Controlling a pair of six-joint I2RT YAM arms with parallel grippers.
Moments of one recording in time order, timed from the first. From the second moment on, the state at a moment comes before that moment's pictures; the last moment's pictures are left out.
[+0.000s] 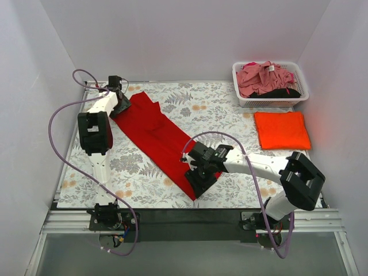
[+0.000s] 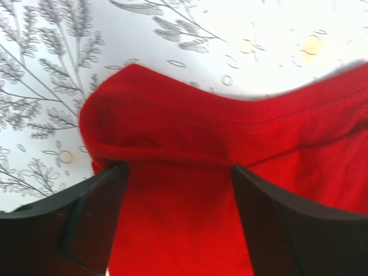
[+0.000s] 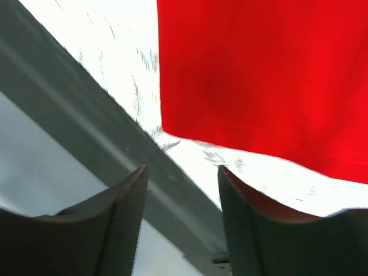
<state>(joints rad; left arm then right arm) 0.03 2.33 1.91 -0.64 -0.30 -0.64 1.02 1.53 0.94 -0.70 -0.35 0.29</state>
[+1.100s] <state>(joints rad) -0.27 2.17 1.65 -0.62 -0.34 -0.70 0.83 1.64 0.97 -0.64 -0.19 0.03</state>
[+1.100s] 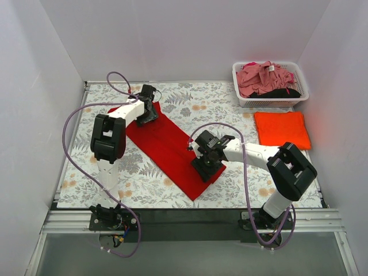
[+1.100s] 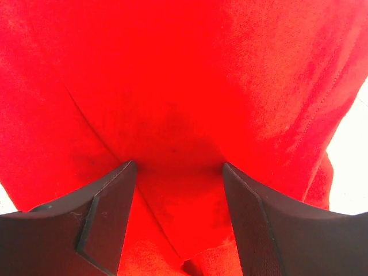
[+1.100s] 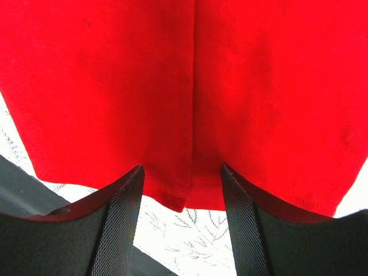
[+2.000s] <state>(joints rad) -0.44 2.52 2.16 -0.52 -0.29 -0.51 0.93 1.76 1.07 -0.62 -0.41 0.19</state>
